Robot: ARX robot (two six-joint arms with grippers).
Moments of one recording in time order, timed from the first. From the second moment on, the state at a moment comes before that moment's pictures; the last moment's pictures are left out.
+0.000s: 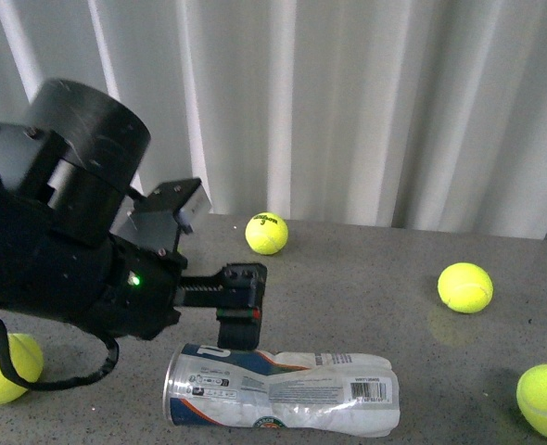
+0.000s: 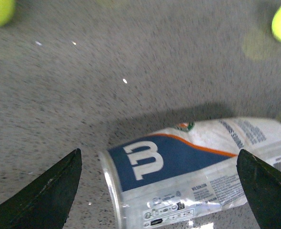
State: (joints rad) left arm -0.33 1.89 0.98 0.12 0.17 -0.16; right arm 0.00 0.00 0.00 0.00 0.00 -0.01
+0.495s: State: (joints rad) left arm -0.29 1.95 0.98 0.06 0.14 -0.05; right arm 0.00 0.00 0.00 0.00 0.00 -0.01
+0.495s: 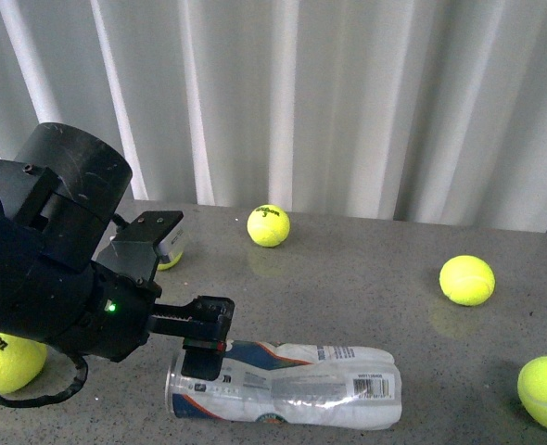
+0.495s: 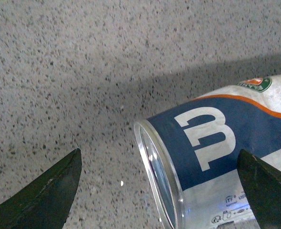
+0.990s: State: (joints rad) left arm -0.29 1.91 0.99 -0.08 0.26 -0.13; right arm 0.00 0.00 0.00 0.00 0.00 -0.01
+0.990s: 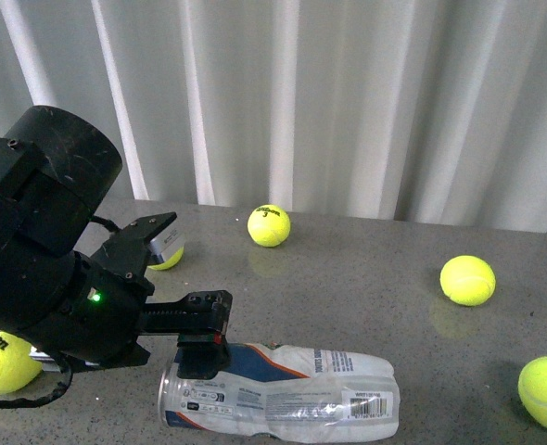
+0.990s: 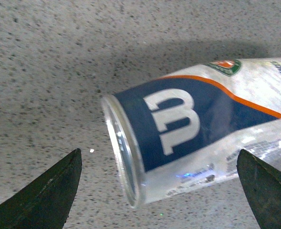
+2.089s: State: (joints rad) left arm -0.30 1.73 1.19 -0.42 0.28 0.10; right arm 0.00 0.00 0.00 0.00 0.00 -0.01
